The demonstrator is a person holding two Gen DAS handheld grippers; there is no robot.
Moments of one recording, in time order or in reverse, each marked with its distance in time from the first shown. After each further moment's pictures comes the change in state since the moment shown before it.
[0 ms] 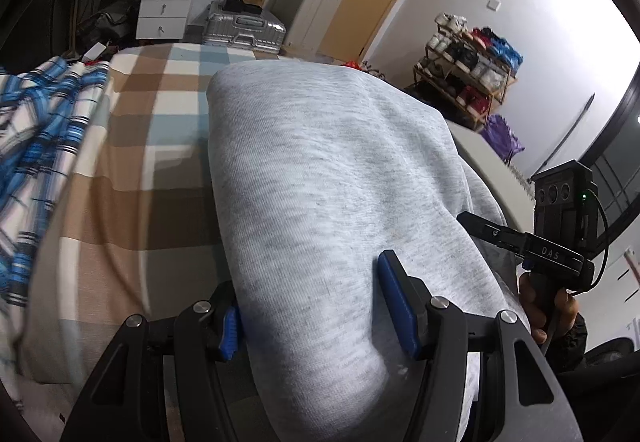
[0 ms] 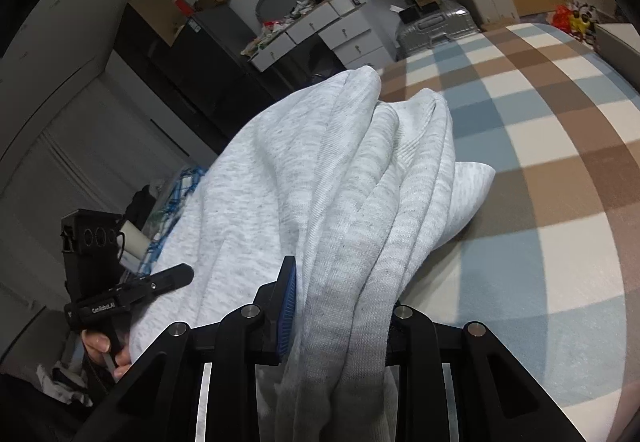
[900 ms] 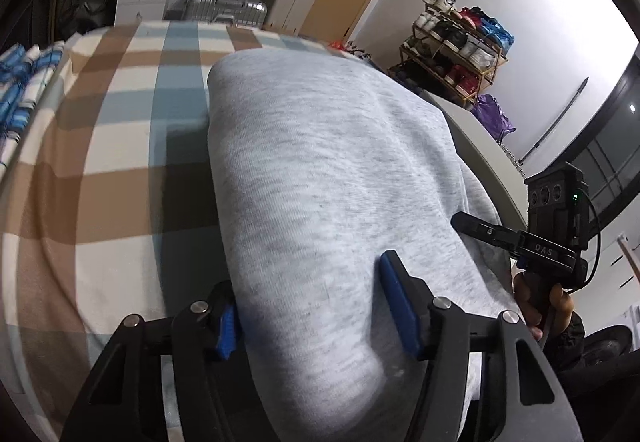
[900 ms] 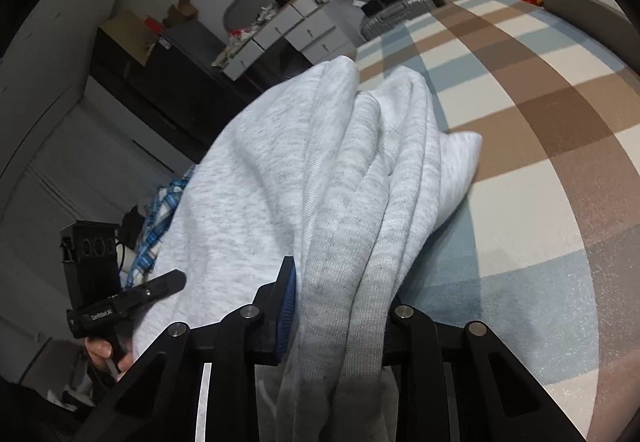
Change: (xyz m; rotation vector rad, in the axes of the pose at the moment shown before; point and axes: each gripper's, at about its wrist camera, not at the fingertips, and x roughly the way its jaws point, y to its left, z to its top) left arm 0.036 -0.022 -0.009 0.036 0.073 -0.049; right arm -0.024 -0.055 -0.032 0.120 -0.011 -0.048
